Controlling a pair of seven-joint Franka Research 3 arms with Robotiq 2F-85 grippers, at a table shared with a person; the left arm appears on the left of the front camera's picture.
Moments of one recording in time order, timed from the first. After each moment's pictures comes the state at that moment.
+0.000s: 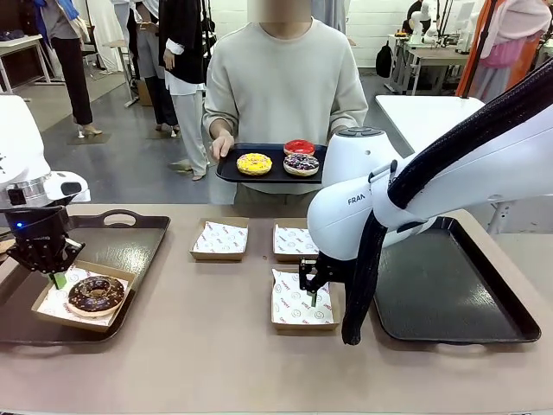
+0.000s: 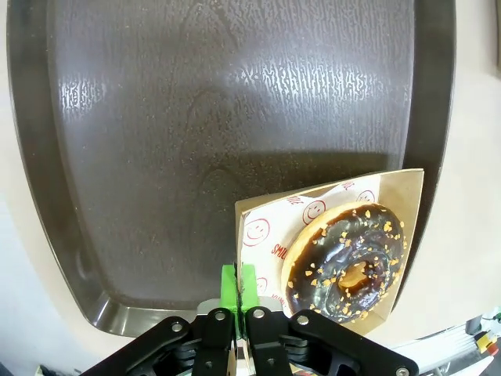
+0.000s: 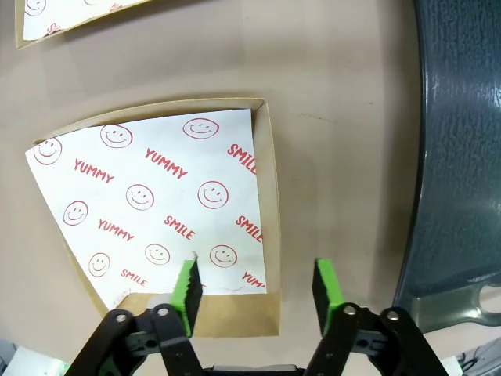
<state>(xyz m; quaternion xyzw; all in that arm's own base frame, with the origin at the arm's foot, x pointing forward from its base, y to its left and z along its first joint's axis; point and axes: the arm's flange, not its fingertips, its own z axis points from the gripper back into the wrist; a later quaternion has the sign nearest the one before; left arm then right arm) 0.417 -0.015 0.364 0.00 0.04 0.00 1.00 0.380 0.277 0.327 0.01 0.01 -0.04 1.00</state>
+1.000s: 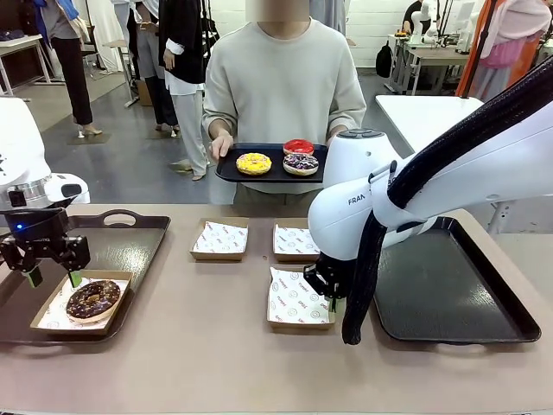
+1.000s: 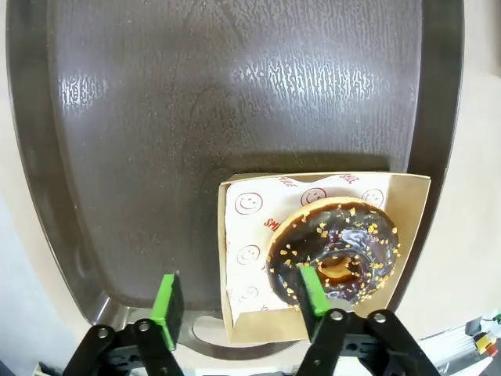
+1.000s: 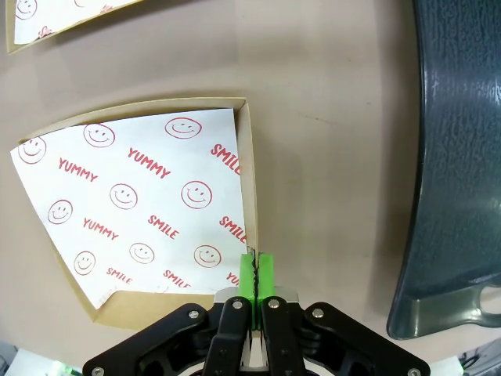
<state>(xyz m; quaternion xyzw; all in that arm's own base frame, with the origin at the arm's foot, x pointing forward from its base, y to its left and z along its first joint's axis) 0.416 -0.014 0.361 0.00 0.05 0.01 1.00 0.382 0.275 0.324 0.01 0.02 -0.05 1.00</state>
